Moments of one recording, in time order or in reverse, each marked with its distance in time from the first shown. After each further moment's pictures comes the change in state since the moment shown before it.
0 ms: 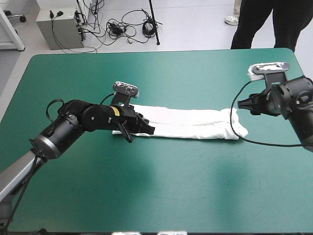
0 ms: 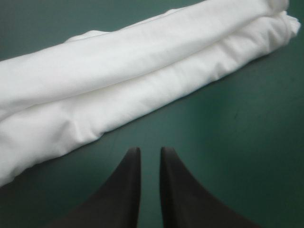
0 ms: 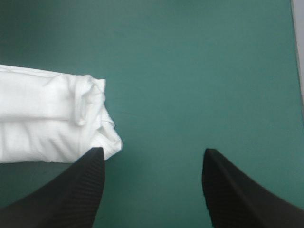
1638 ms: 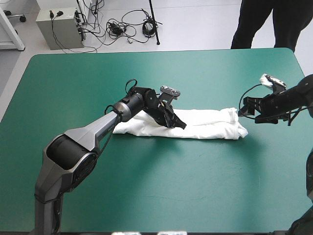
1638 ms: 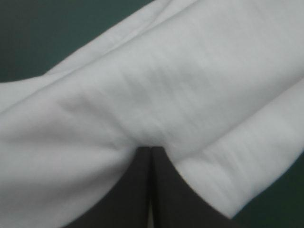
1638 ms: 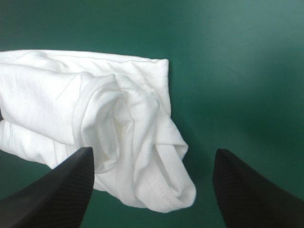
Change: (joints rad) left arm -0.036 0.697 -0.456 -0.070 0.053 0.149; right arm -0.458 0.462 0.006 0.887 0.019 -0.605
